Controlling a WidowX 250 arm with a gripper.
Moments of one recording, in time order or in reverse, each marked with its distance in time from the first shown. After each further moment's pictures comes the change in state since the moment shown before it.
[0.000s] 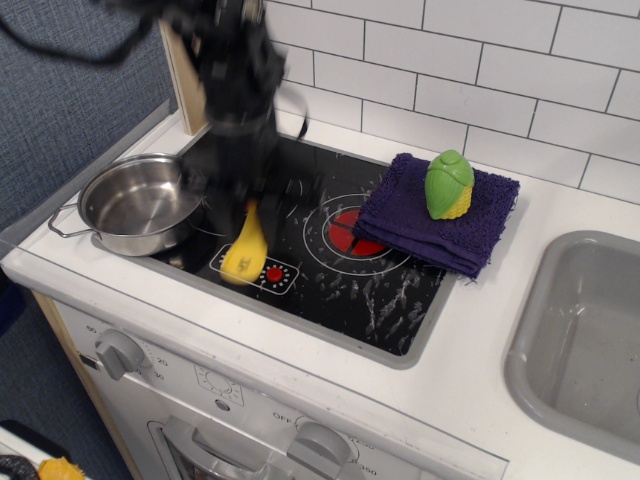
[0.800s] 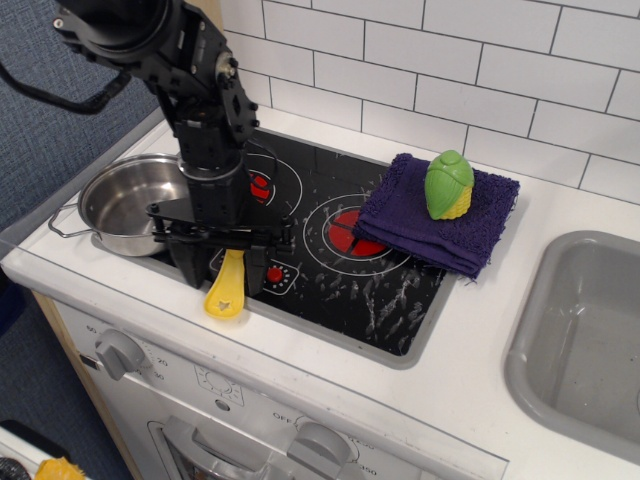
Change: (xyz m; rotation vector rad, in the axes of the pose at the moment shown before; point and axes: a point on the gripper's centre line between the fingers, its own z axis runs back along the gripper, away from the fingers) arm -0.031 0.025 -0.047 0.035 0.086 0.079
